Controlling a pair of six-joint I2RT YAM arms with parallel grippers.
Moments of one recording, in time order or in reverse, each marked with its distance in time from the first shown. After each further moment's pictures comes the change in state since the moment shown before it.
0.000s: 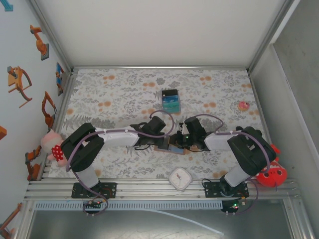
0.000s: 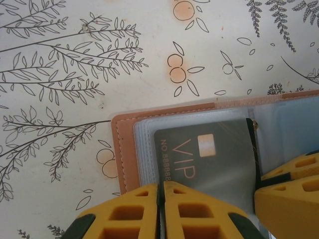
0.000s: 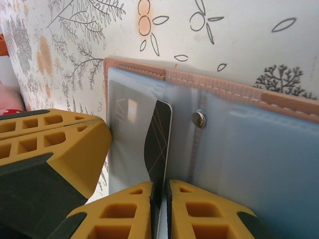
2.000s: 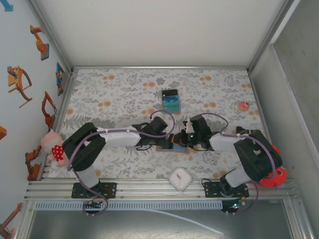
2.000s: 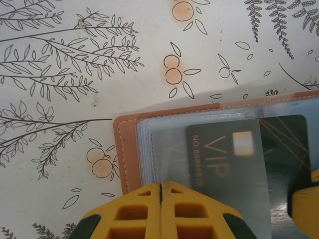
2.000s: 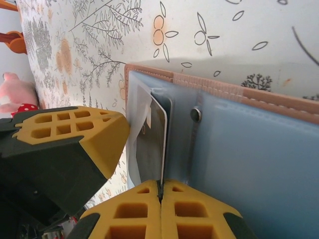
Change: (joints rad) left arm -0.013 0.016 0.021 -0.011 -0.026 -0.062; right arm -0.074 -0.087 -0.023 -0.062 -0.058 -0.085
